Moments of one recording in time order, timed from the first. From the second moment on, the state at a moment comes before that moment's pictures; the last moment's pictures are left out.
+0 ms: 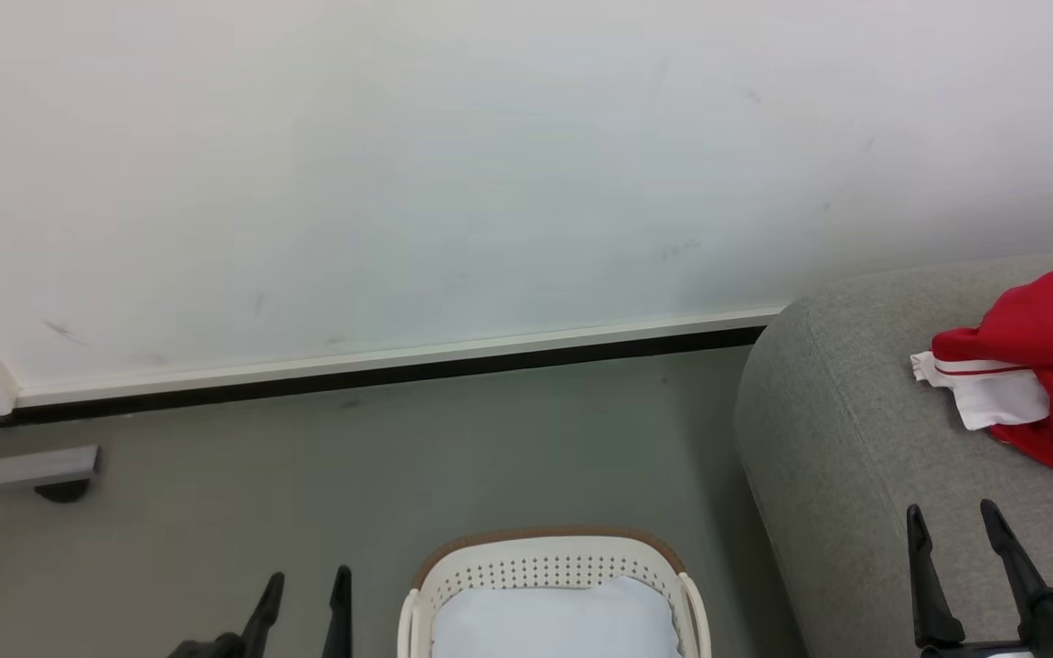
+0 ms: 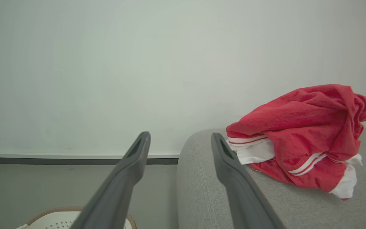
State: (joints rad) left arm 0.02 0.11 -0.17 0.24 -0.32 0.03 -0.26; right arm -0.04 -0.05 -0.07 0.24 0.09 0.13 -0.26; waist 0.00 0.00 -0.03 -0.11
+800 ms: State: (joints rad) left arm 0.03 0.05 -0.07 0.30 -0.24 -0.05 -0.26; right arm -0.04 -0.05 0.00 0.33 0.10 0.13 -0.26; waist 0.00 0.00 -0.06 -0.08
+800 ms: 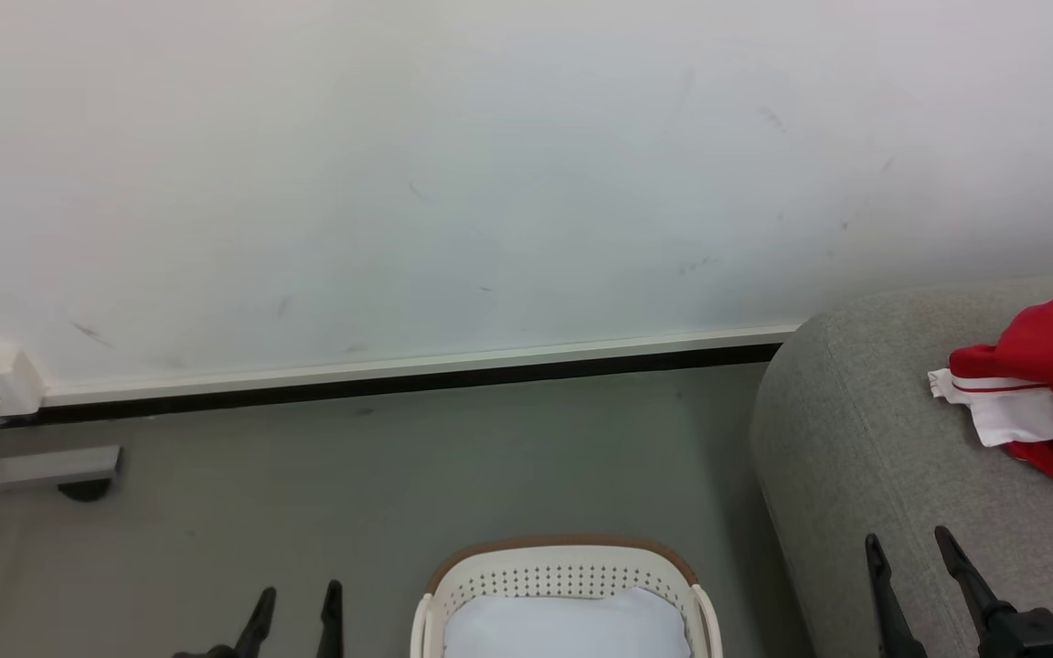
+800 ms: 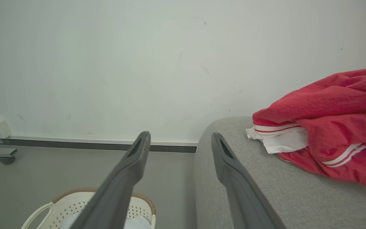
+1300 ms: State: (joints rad) left arm 0.06 0.04 -0.09 0.37 -0.25 -0.05 -0.26; right arm -0.01 -0.04 0.02 0.40 0.11 0.13 -0.26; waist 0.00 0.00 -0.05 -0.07
